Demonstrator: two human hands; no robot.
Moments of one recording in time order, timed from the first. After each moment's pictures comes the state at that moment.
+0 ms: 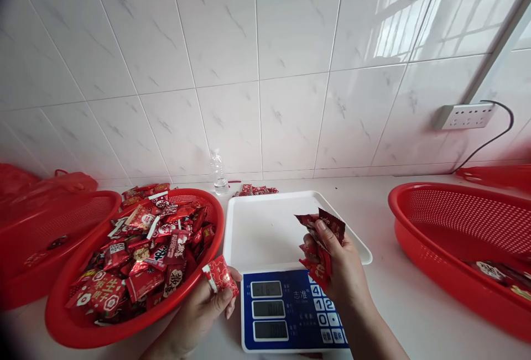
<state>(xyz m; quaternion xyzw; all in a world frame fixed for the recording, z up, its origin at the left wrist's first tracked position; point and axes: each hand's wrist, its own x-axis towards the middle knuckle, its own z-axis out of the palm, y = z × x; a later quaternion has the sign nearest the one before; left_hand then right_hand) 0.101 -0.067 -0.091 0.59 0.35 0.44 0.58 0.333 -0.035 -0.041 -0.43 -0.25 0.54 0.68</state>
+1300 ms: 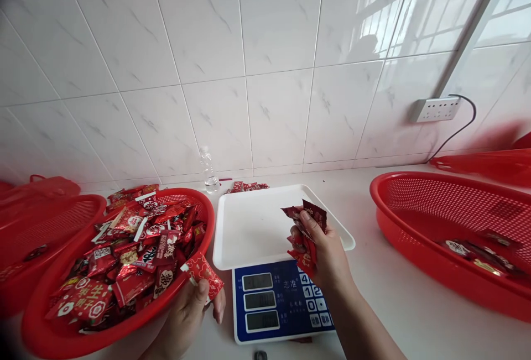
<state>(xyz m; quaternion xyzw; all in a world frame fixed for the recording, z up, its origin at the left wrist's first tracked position) 0.100 -0.073 -0.099 0.61 0.34 0.46 0.54 0.332 -0.035 -0.039 -0.39 -0.28 0.55 0.68</state>
